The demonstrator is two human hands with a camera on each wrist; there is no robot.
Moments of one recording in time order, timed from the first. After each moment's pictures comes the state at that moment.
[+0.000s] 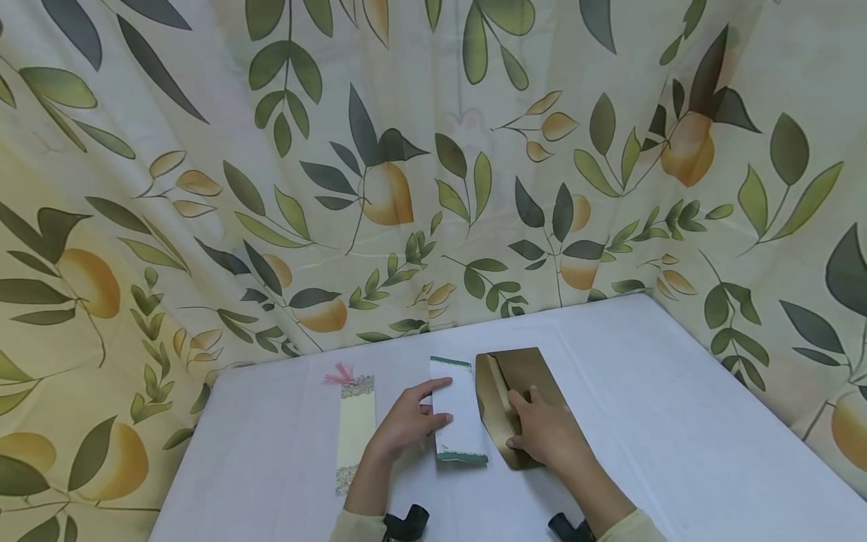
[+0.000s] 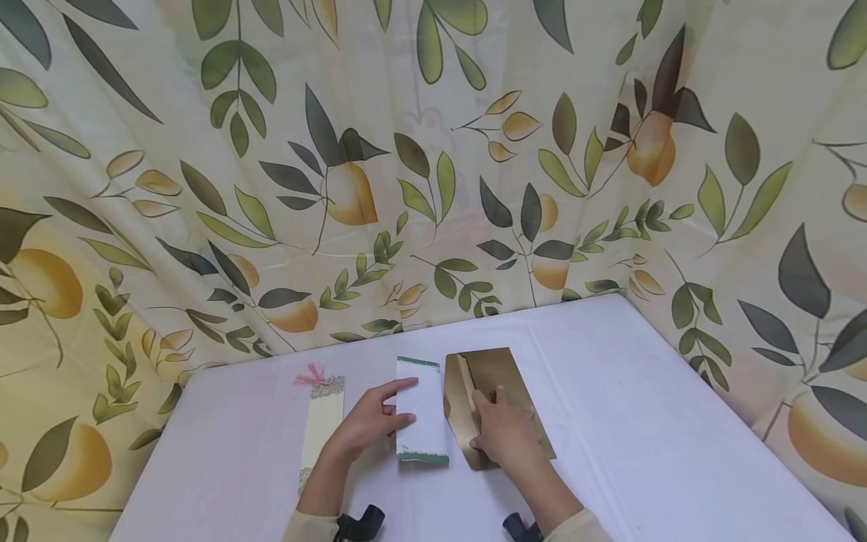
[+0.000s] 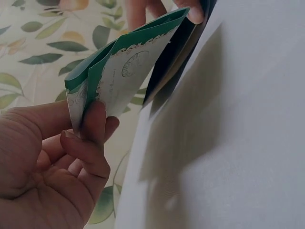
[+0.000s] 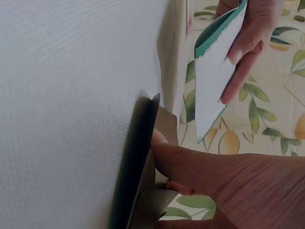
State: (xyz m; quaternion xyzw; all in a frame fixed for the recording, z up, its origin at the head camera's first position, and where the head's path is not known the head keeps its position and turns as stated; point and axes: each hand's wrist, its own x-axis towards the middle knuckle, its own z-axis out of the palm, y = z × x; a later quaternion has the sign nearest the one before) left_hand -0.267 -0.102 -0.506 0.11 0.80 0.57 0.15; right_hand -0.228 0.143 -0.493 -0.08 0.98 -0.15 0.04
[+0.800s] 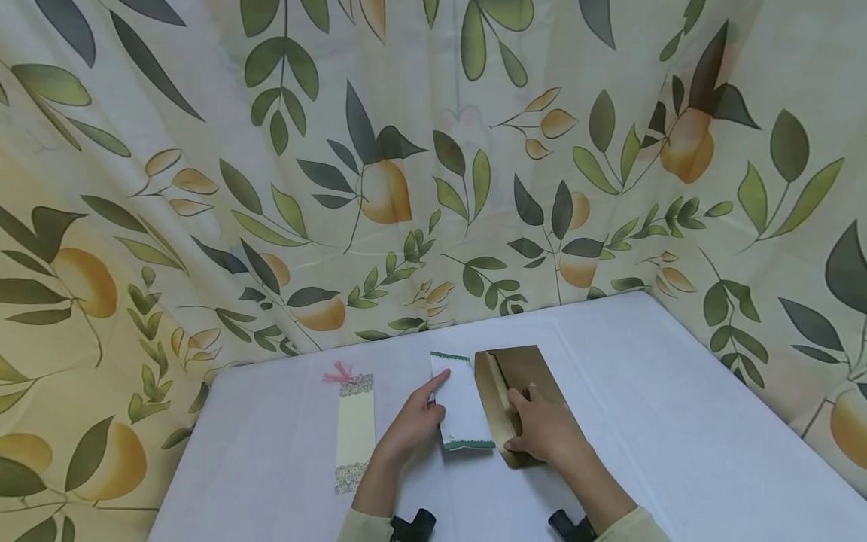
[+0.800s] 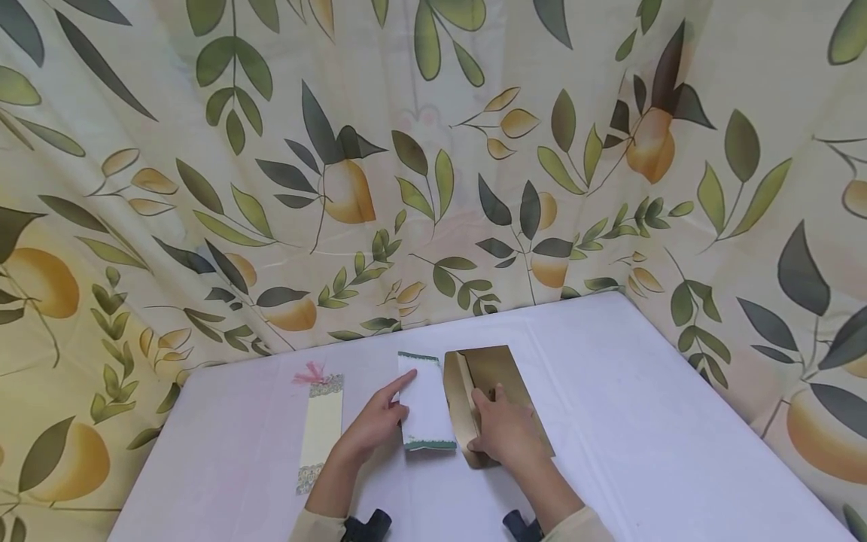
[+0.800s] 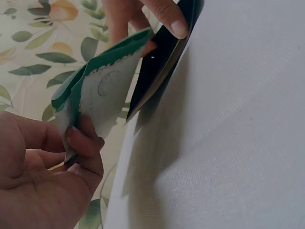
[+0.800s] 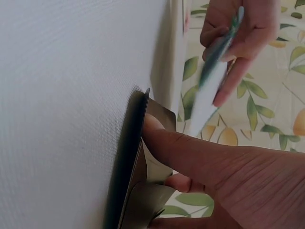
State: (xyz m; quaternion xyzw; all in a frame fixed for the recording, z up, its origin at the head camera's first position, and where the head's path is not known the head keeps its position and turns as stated) left_hand -0.265 -0.086 -0.511 0.10 0.79 0.59 0.12; right_hand -0.228 0.147 -0.493 -0.09 0.98 -0.16 0.05
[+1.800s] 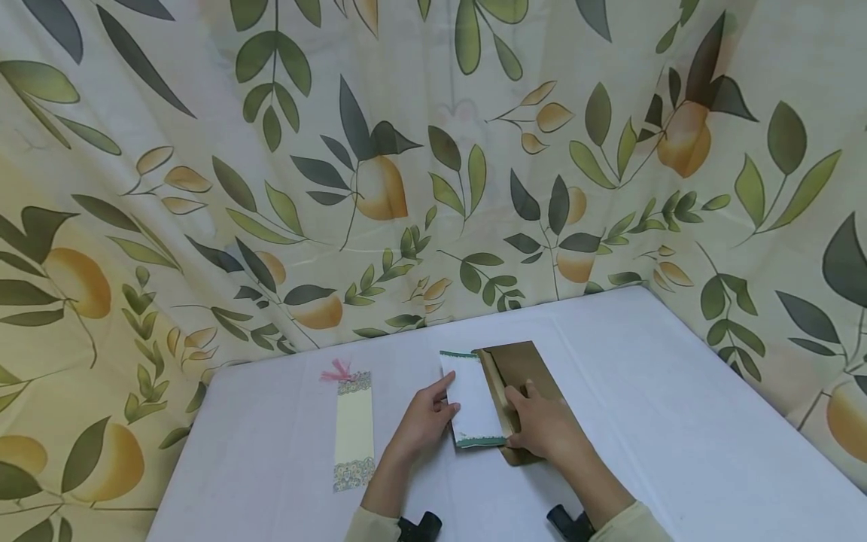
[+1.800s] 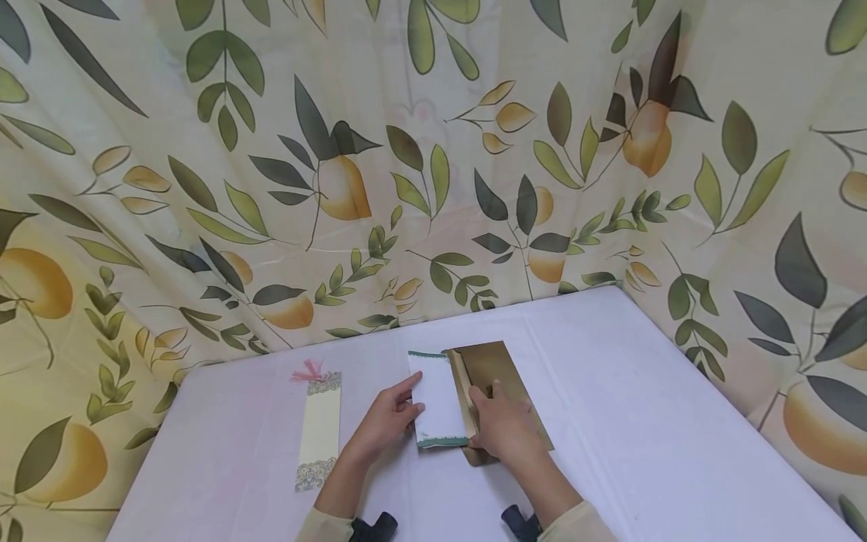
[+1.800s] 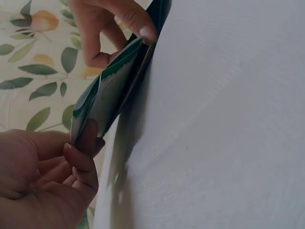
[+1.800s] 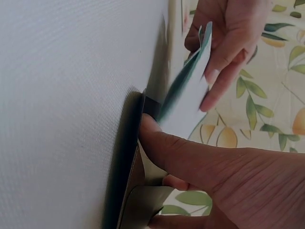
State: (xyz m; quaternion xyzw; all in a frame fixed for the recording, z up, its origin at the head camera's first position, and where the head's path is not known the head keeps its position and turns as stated) left_hand -0.267 -0.069 -0.526 0.10 0.81 0.56 0.11; right_hand -0.228 0.148 -0.493 -0.10 0.98 -0.15 0.06
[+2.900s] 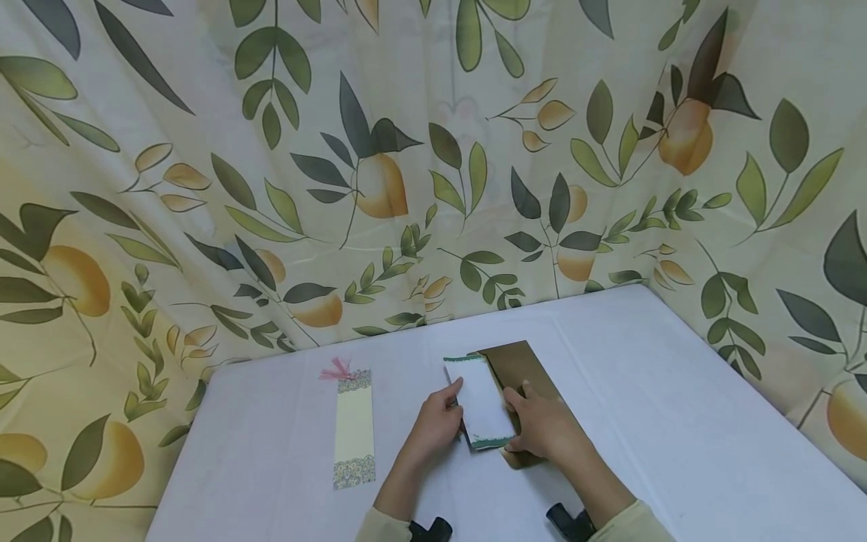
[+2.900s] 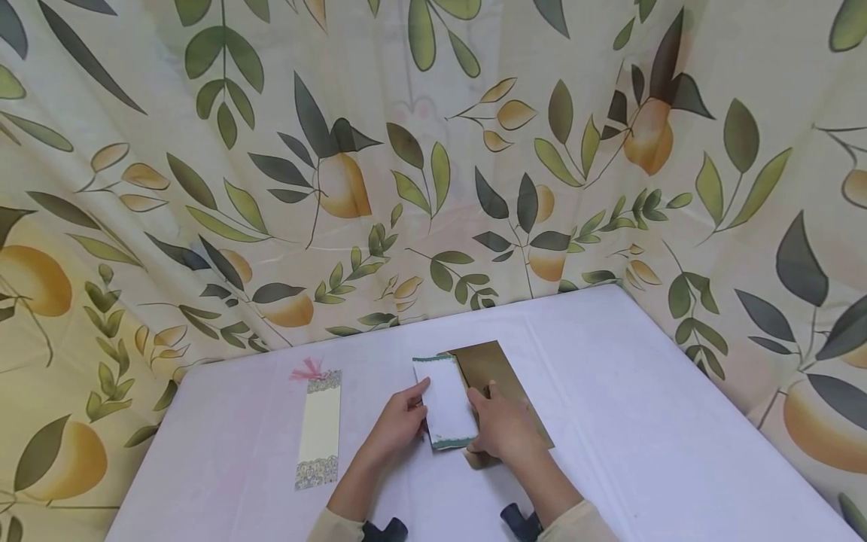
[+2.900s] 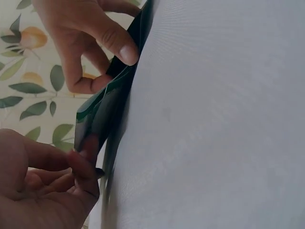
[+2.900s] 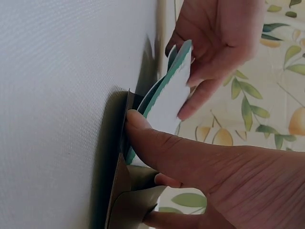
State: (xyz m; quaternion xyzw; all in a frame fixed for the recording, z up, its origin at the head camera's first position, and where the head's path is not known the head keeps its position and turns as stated) left_hand -0.263 -0.051 -0.531 0.08 0.84 0.53 0.10; right_hand -0.225 0.148 -0.487 -0.12 0.98 -0.13 0.06
